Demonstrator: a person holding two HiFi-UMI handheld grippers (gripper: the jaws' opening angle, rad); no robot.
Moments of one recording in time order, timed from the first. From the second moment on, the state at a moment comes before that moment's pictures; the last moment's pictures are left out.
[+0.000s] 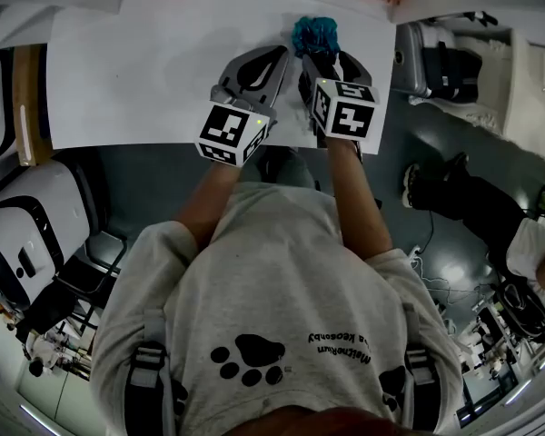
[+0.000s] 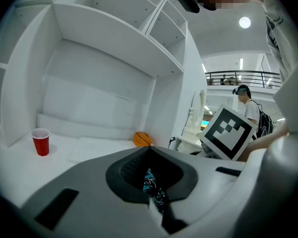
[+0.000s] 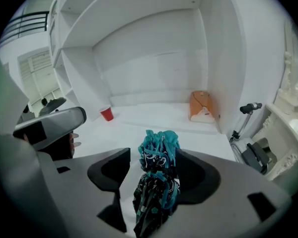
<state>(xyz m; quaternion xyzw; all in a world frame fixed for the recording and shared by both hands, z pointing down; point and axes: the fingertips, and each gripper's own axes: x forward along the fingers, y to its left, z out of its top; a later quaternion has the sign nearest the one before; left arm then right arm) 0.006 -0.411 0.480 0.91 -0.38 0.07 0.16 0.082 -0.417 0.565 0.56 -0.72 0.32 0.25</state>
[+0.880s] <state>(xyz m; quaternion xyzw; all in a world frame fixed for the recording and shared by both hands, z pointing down) 0.012 -0.349 0.403 0.92 -0.39 0.03 0.10 0.080 -0.364 0.428 0.60 -0.77 0.17 0.15</state>
